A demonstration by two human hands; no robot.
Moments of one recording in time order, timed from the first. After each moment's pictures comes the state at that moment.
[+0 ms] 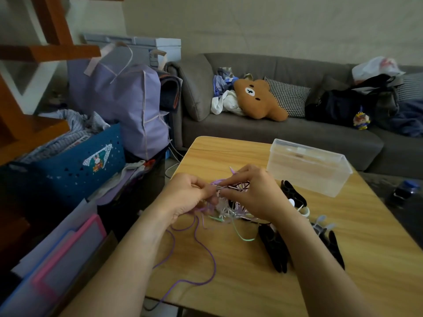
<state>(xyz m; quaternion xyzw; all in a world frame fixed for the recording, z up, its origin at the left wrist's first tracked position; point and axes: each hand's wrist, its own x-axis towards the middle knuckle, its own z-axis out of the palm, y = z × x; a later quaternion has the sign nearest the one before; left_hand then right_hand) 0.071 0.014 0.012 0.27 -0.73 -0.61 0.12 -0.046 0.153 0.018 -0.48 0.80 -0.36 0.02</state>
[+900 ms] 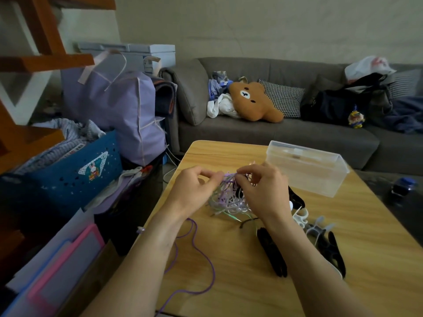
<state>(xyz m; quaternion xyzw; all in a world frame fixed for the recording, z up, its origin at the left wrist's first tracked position) 0.040 0.007 -0.001 0.22 -0.82 -0.46 0.26 -0.061 0.145 -0.007 -0.32 0.81 -0.45 -0.18</state>
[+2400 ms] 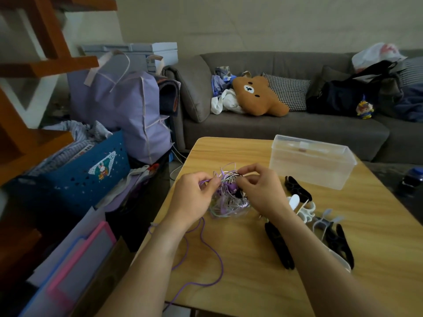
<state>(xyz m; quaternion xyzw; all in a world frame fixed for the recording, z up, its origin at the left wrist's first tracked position) 0.056 0.008 -0.018 0.20 -0.84 -0.39 0.31 -0.047 0.143 -0.001 -0.25 0.77 -0.57 0.12</state>
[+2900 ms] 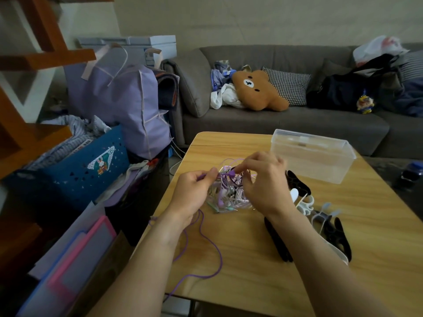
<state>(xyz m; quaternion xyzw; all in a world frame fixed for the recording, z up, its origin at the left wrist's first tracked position) 0.053 0.023 -0.011 0.26 -0.70 -0.61 0.25 -0.049 0.148 -0.010 -0.40 0.79 -0.41 -0.21</state>
